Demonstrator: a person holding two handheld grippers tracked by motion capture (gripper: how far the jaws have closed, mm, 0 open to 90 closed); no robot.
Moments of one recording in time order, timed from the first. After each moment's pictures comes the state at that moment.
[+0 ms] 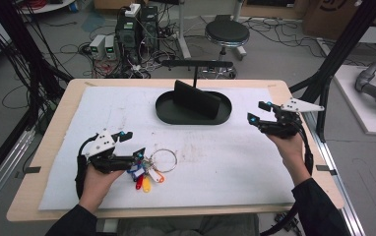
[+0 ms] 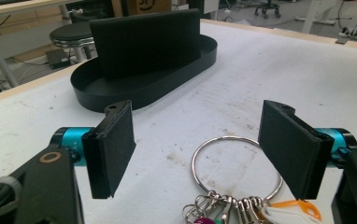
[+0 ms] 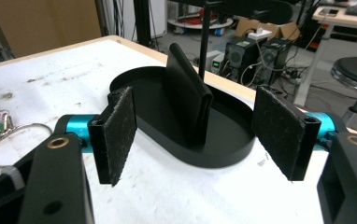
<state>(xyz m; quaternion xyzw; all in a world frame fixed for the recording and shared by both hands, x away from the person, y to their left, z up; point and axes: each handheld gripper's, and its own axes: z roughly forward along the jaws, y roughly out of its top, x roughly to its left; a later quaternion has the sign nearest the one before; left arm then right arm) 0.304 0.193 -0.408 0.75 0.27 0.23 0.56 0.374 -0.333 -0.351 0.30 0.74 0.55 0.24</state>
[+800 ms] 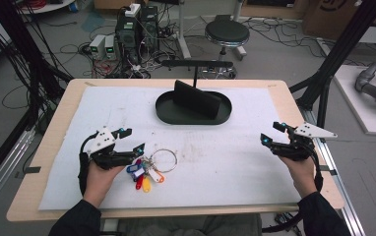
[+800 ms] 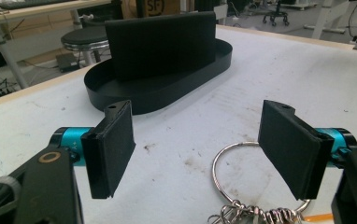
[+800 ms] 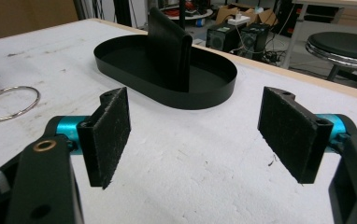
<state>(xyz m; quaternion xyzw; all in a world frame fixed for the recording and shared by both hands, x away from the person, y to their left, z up) 0.318 0.195 -0.419 0.74 0.27 0.25 0.56 0.335 -0.370 -0.399 0.34 0.73 0.53 0.25</state>
